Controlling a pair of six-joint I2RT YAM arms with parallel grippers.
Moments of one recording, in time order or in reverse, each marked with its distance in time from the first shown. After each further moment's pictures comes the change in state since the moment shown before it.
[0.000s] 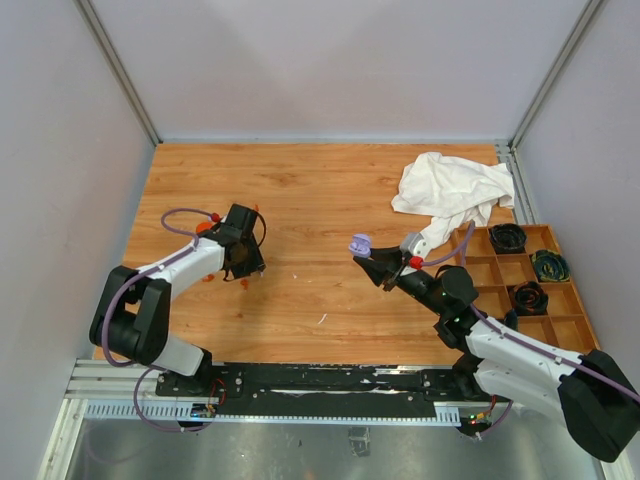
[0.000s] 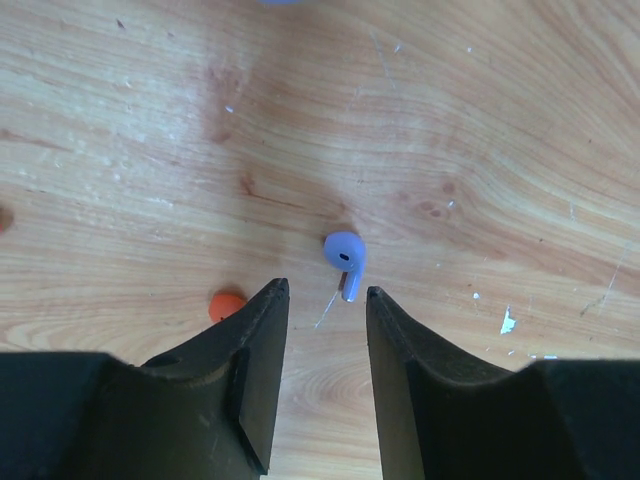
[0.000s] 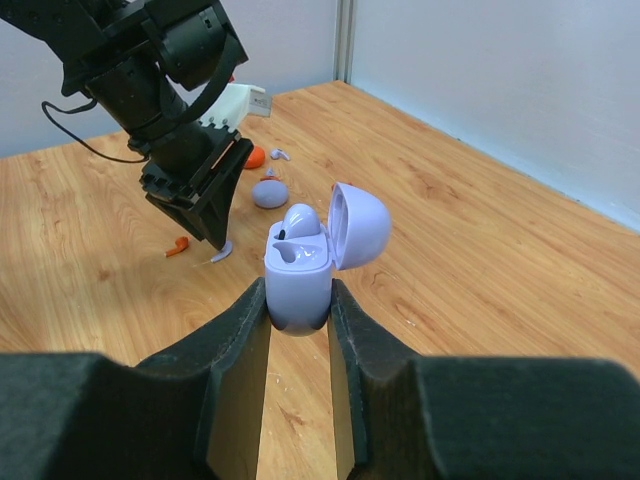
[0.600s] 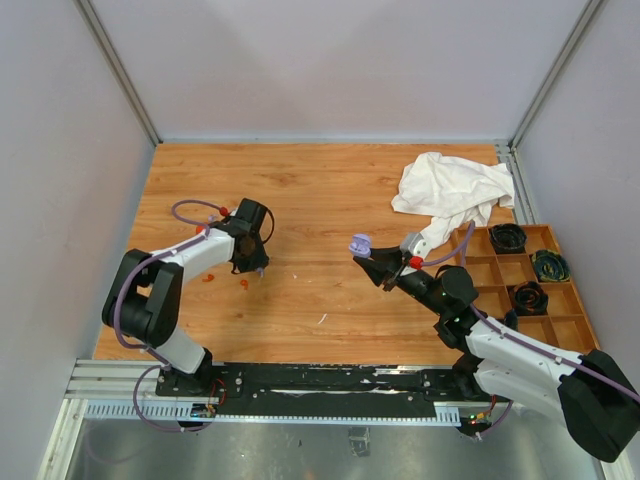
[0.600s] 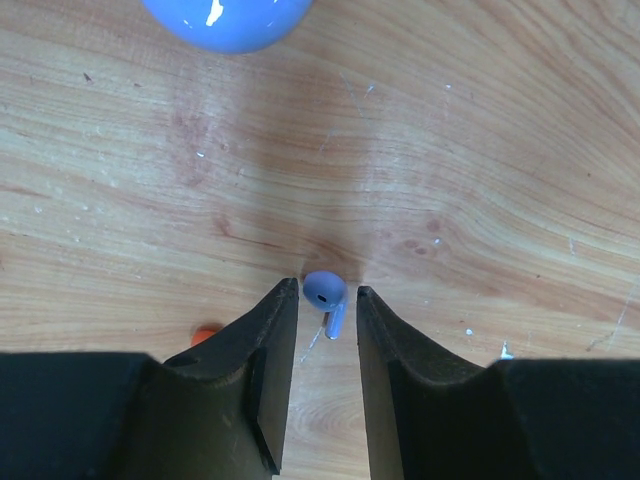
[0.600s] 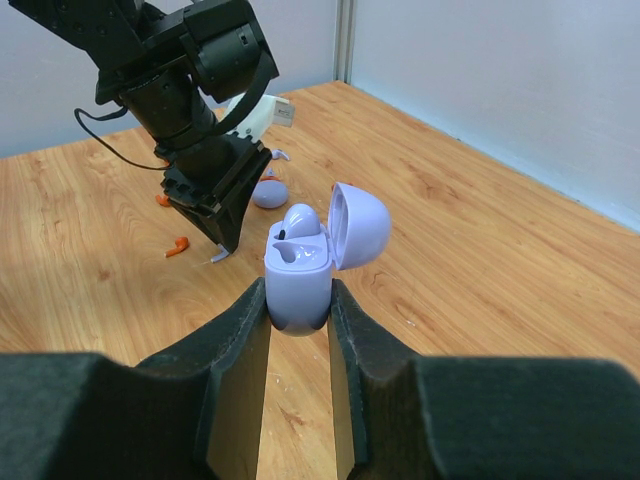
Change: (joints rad) left arm -0.027 0.109 0.092 -0.013 -0.054 0.022; right arm 0.000 0.002 0.000 -0.001 0.000 0.000
